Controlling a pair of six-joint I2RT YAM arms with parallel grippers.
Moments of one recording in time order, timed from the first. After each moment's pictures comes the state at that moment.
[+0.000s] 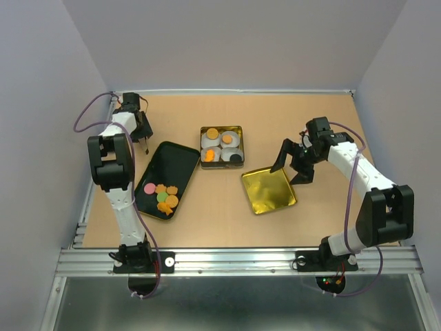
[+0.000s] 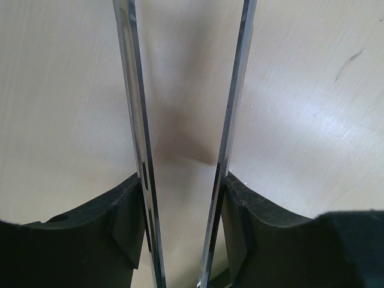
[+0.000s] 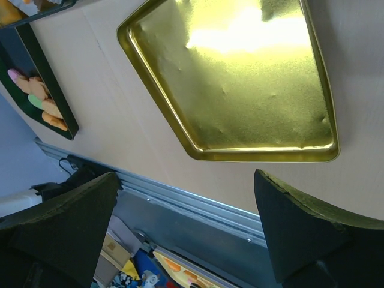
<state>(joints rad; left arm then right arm) 0.09 2.13 1.64 -0.54 -0.15 -0.30 0.16 1.45 1.11 -0.87 -0.48 0.56</state>
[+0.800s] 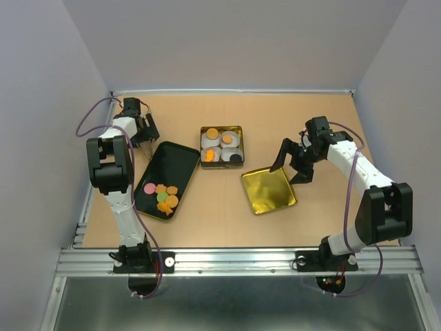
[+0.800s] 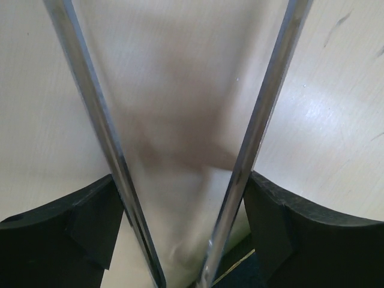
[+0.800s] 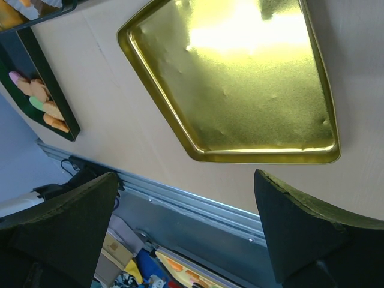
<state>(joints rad) 0.09 2.09 1.53 -0.46 -0.08 -0.30 0.16 1.48 1.13 -0.88 -0.48 0.57</state>
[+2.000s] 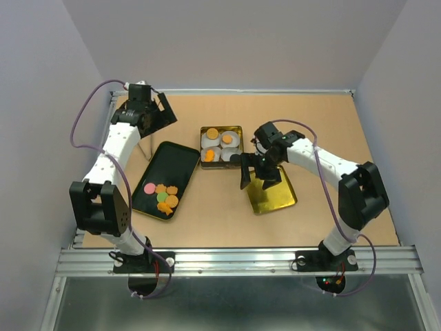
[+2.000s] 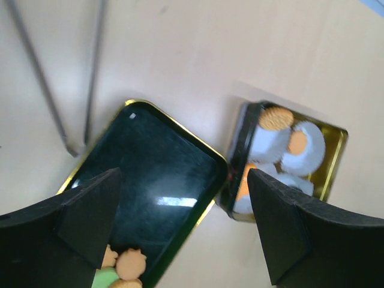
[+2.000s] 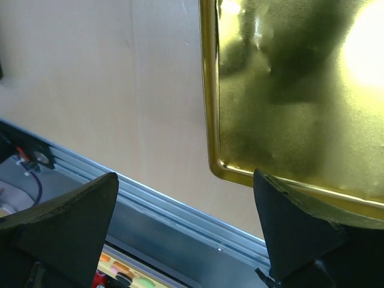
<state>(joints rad) -0.08 1.59 1.45 -0.63 -0.03 -0.52 0.54 1.66 1.26 -0.87 -0.35 0.48</state>
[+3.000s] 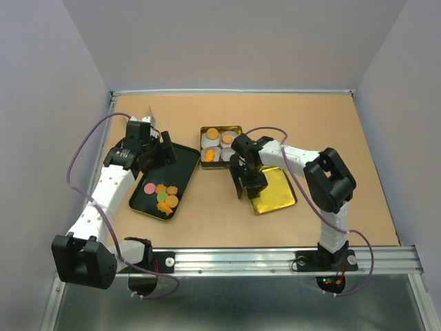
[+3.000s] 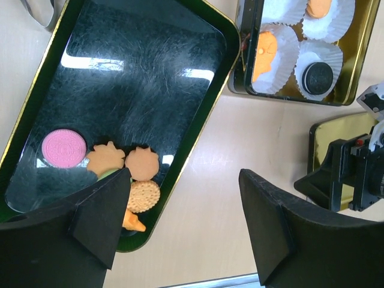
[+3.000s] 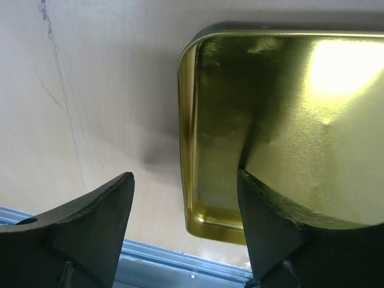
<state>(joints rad) -0.19 1.17 1.05 -0.73 0.07 -0.45 0.69 1.96 1.38 -0.87 -0.14 0.44</state>
